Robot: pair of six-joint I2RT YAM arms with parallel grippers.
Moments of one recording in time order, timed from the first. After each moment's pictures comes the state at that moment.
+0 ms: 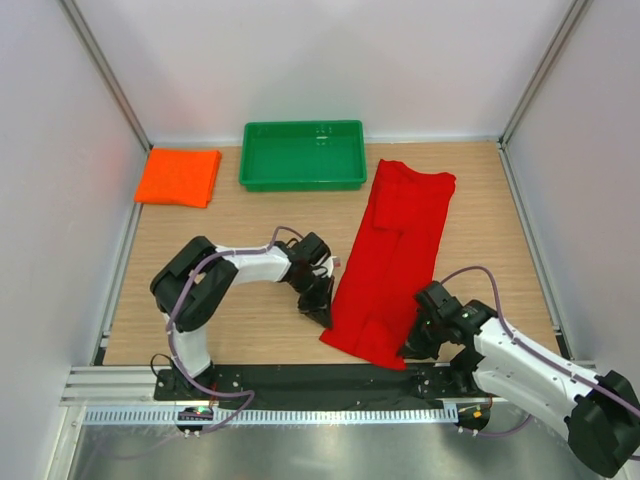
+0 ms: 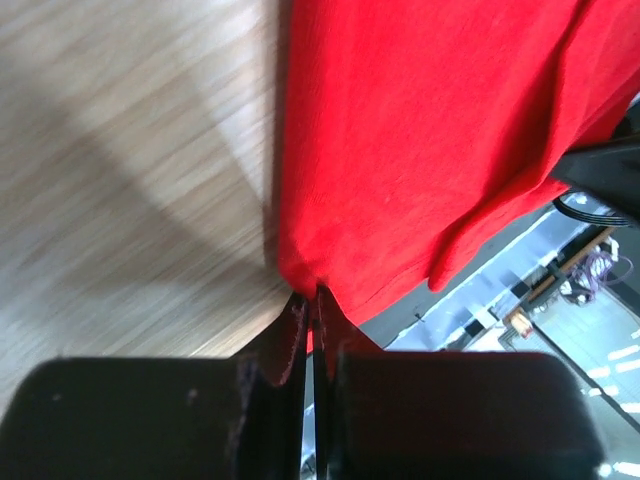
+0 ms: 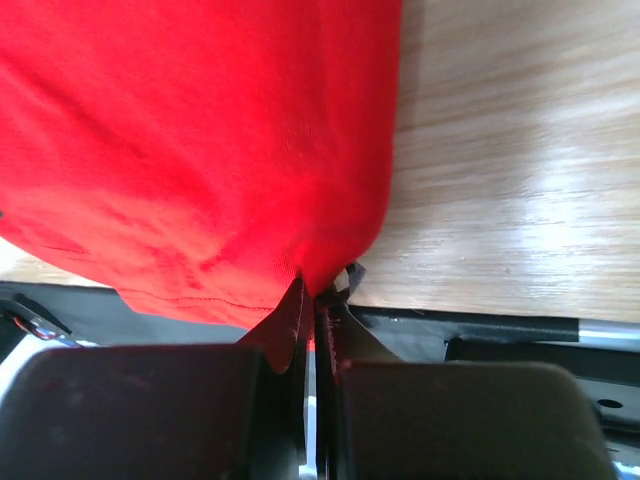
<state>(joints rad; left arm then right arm) -0.79 1.86 1.00 -0.46 0.60 -0.60 0.62 0.80 0.31 -0.78 -0.21 1.14</state>
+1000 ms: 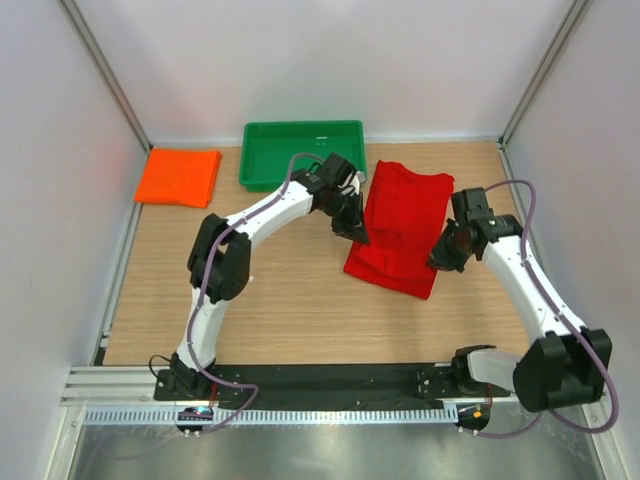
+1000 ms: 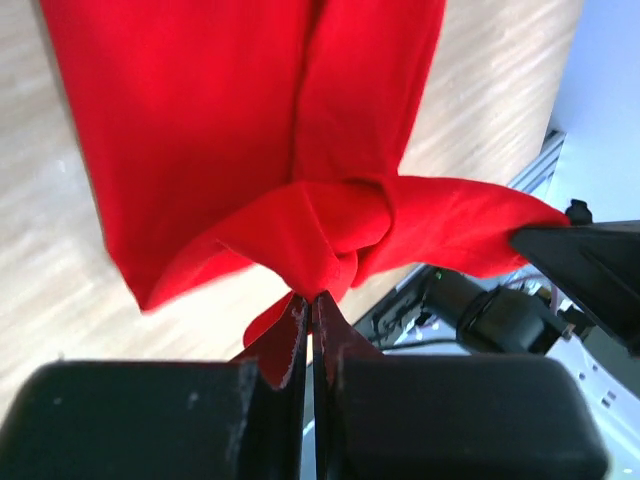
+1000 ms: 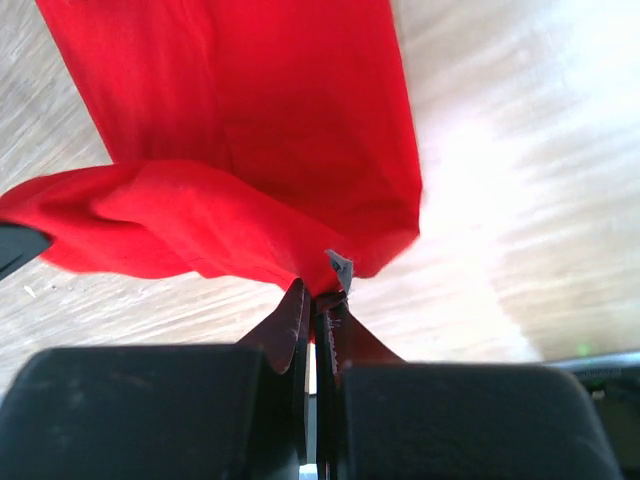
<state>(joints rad) -0.70 2.12 1.84 -0.73 0.52 -0.66 0.15 1.16 0.99 -0.96 -0.02 0.75</state>
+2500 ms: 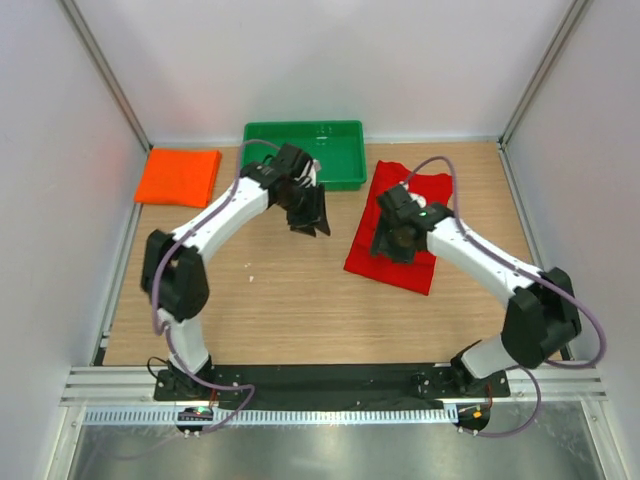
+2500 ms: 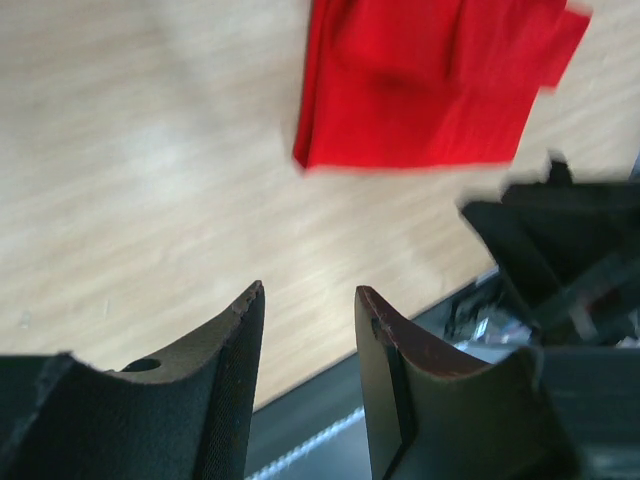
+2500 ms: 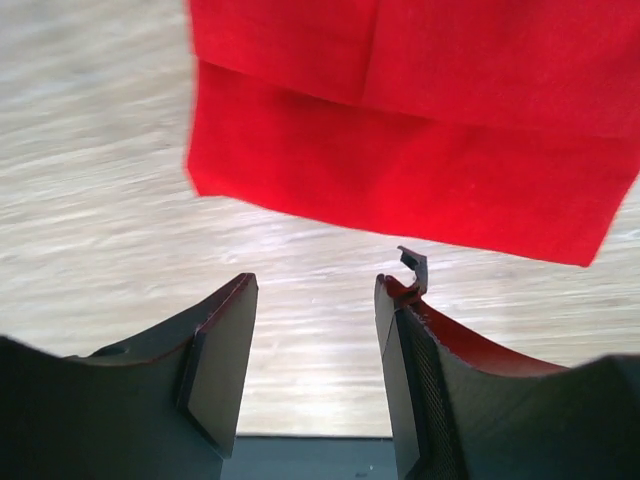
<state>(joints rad) -0.56 1.94 1.74 -0.87 0.34 -0.54 0.49 1.45 1.16 -0.82 0.12 0.77</state>
